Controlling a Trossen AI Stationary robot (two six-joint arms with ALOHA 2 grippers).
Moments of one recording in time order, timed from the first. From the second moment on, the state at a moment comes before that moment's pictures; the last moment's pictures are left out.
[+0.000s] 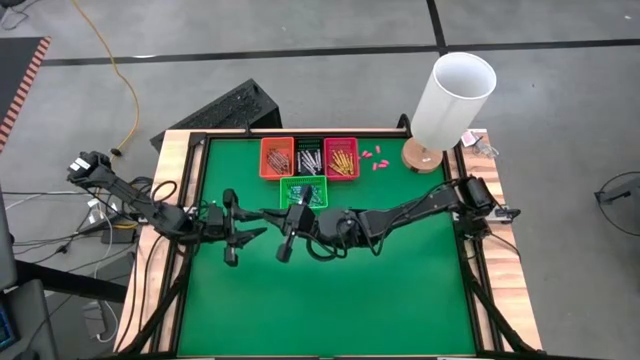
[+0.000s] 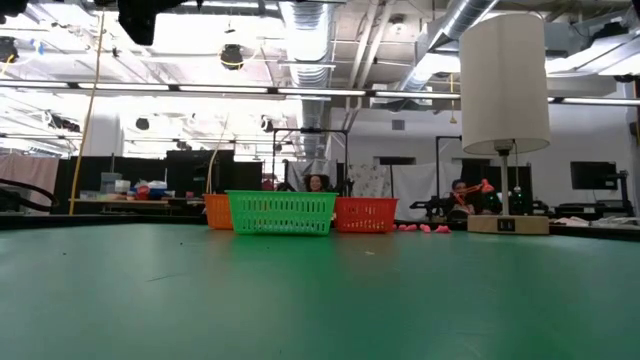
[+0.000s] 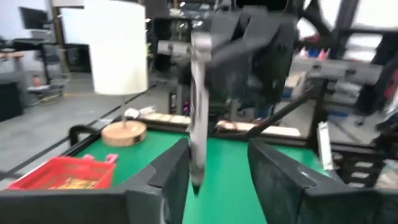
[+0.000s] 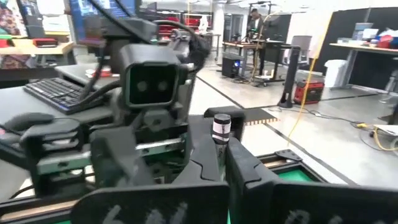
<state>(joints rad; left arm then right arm) -0.51 0.79 0.38 0.61 -0.67 0.02 0.24 1.89 1.58 0.39 0.56 -0.03</state>
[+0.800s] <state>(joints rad) -0.35 0.76 0.38 0.23 -0.78 -0.26 -0.17 1.86 1.58 -0.15 0.48 0.26</state>
